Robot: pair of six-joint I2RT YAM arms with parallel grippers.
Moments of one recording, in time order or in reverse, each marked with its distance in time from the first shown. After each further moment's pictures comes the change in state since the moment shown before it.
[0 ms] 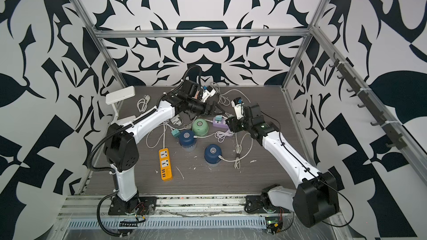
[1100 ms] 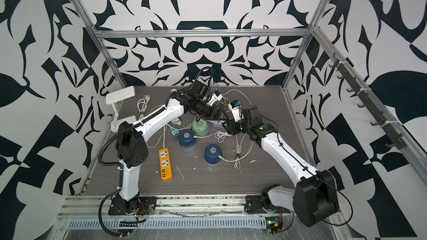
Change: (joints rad) left arm -0.063 0.106 0.205 -0.276 -0.168 0.144; right arm 0.011 0.012 -0.046 0.044 -0.093 0.002
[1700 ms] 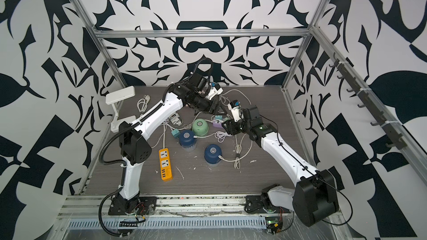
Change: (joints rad) left arm 0.016 0.068 0.197 -0.164 0.076 0.116; right arm 0.000 0.000 0.005 -0.002 -0.017 0.000
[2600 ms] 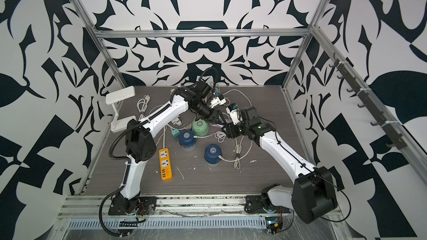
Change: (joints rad) left arm -0.014 0.066 -0.019 -0.089 0.138 0.069; right arm 0.012 0.026 0.006 -0.087 -0.013 -0.033
